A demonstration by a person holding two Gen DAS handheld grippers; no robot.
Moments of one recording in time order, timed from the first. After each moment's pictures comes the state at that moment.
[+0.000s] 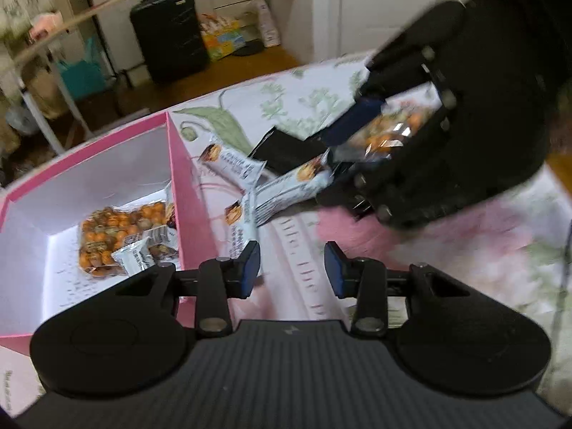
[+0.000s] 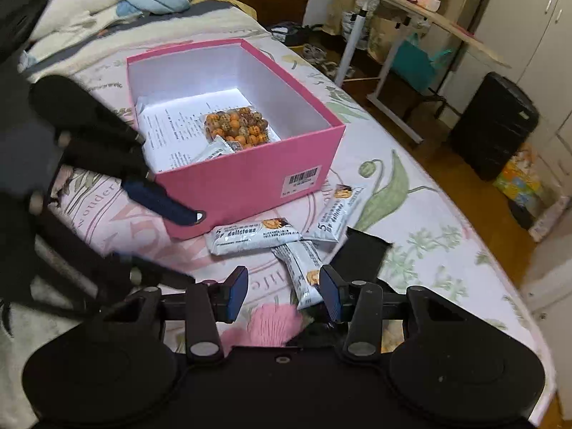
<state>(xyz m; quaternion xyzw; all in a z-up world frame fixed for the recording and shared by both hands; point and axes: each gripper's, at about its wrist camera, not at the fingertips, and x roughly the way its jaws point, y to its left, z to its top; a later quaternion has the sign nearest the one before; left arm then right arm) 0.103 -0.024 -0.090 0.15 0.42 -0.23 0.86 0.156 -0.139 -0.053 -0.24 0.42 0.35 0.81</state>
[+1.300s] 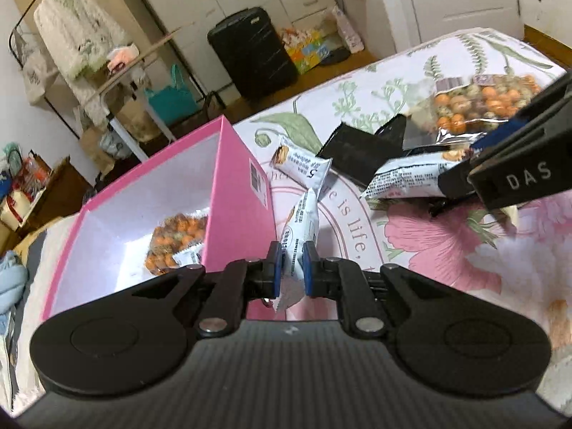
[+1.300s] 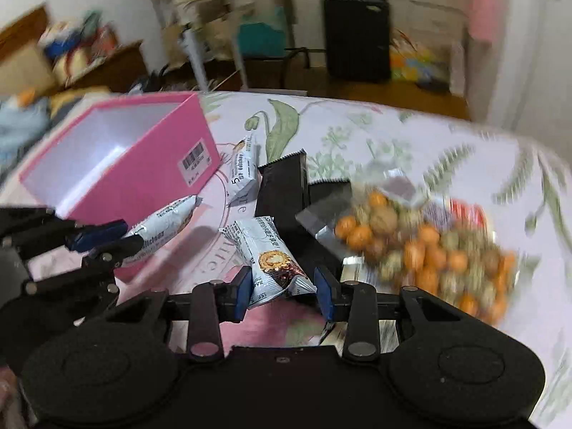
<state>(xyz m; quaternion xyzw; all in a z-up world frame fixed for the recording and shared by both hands) 0.081 -0.056 -0.111 0.24 0.36 -0.08 0.90 0.113 -0.208 -0.090 0.04 0.44 0.13 0.89</state>
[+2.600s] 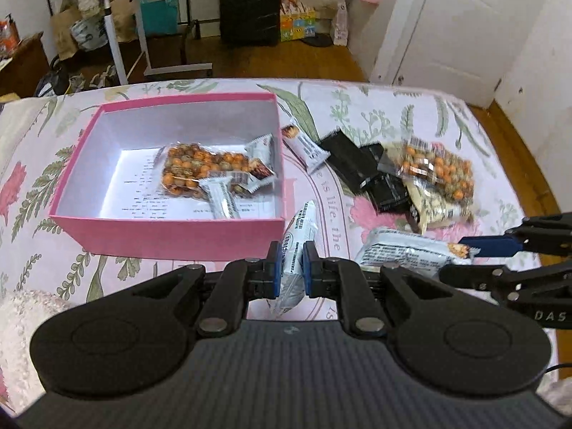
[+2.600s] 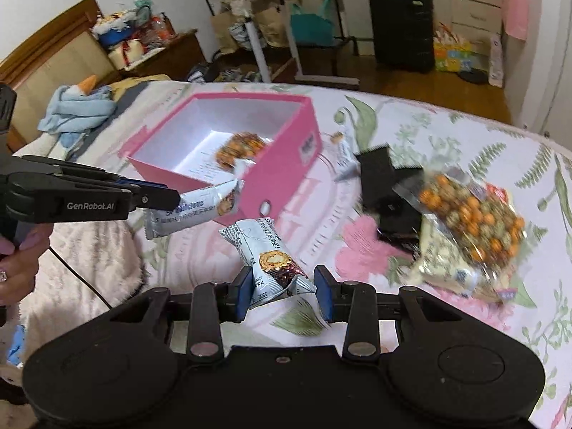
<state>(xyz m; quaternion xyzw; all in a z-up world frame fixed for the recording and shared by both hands) 0.054 0.079 0.009 0.00 0.47 -0.15 0.87 0.029 -0.150 0.011 0.03 0.46 0.22 0.86</state>
